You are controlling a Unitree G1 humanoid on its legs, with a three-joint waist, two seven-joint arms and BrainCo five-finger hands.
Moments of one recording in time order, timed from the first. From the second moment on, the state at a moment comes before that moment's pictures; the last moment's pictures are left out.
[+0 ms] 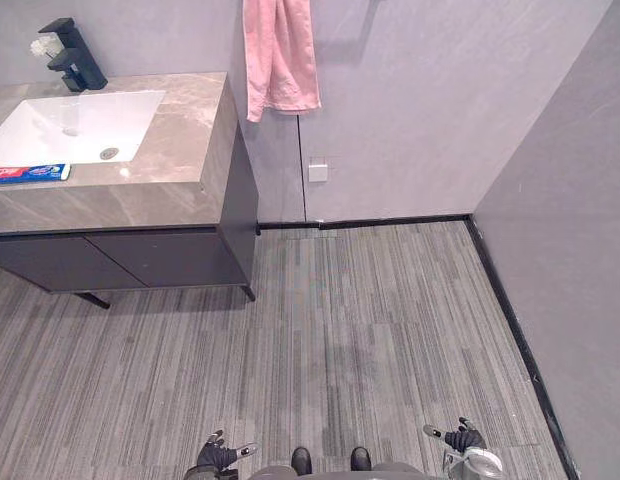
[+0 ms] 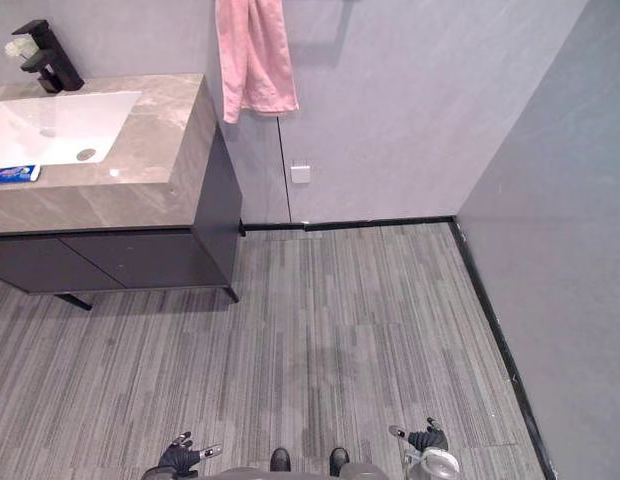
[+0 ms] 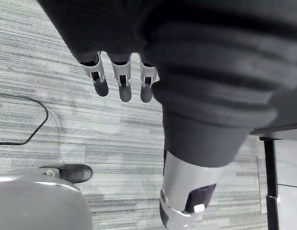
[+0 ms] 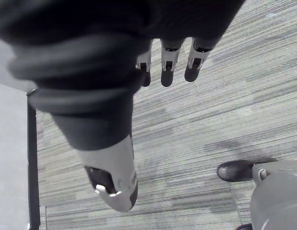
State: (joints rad) left arm 0.10 0.10 0.17 1.07 0.00 -0.08 0.06; right arm 0.00 -0.09 -0.35 1.04 -0.07 -0.04 -0.13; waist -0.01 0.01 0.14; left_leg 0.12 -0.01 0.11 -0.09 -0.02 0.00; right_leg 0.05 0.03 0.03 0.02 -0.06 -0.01
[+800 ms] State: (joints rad) left arm -0.01 0.18 0.13 0.95 0.00 -0.10 0.05; right arm -0.04 -0.15 -0.25 0.87 -0.12 -0.04 -0.13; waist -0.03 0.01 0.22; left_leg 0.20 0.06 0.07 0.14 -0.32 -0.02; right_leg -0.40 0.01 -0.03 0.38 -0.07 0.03
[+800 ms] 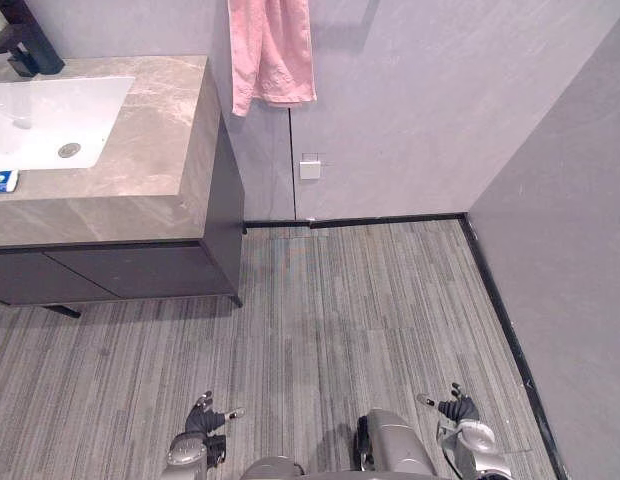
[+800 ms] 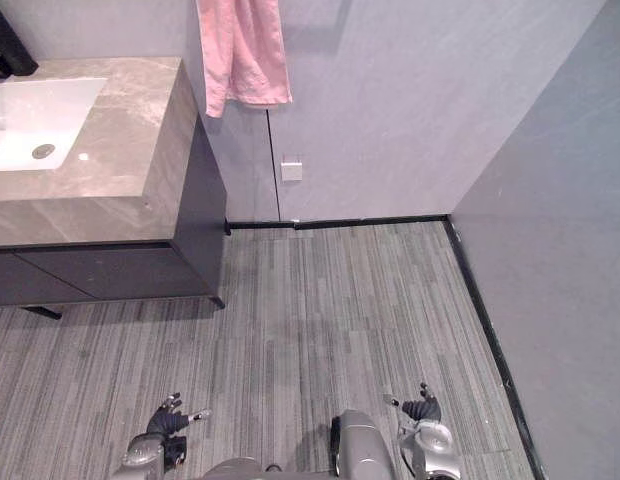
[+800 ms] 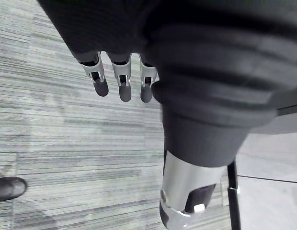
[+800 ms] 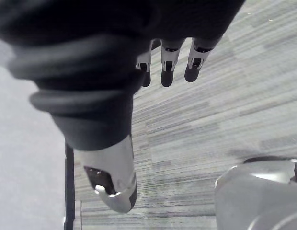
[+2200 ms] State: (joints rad) left arm 0.04 0.05 0.10 0.95 -0.01 -0.09 0.04; right arm 0.03 -0.08 -0.18 0.88 -0.16 -0.04 -0.11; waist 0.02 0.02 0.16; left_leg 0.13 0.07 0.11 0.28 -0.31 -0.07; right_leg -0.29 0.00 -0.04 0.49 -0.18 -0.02
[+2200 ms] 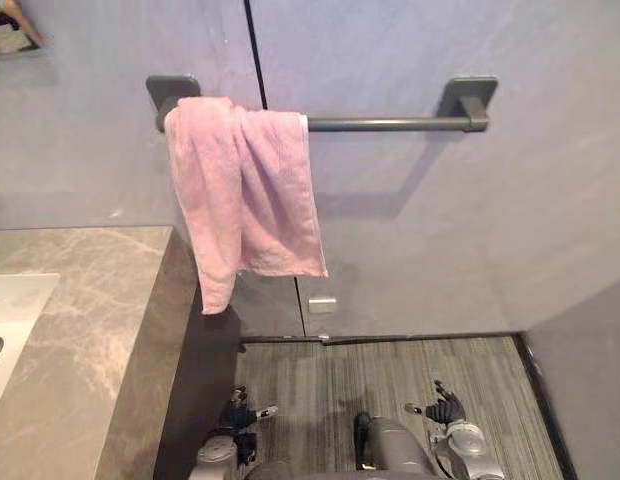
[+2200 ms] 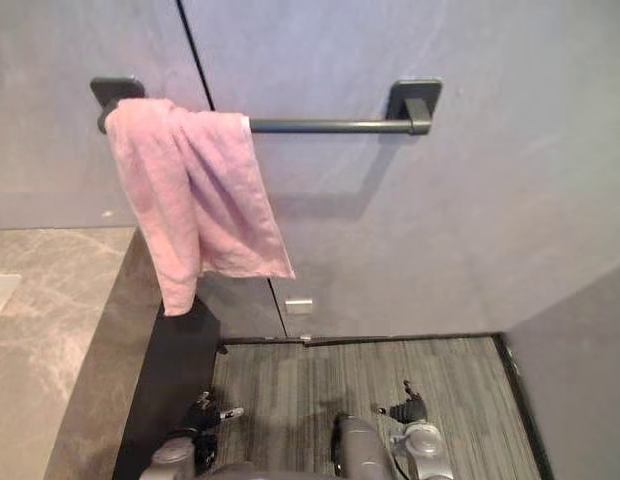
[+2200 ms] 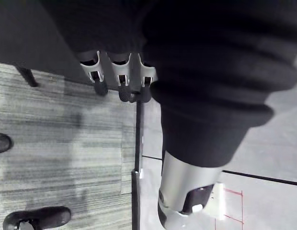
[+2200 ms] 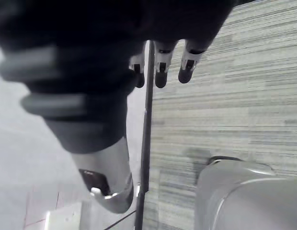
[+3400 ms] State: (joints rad) left arm 0.12 0.10 0.11 0.75 -0.05 -0.10 0.05; right arm 0.05 -0.09 -0.24 0.98 -0.09 -0.03 -0.13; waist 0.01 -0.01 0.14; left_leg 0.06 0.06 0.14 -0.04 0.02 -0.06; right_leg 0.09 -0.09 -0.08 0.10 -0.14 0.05
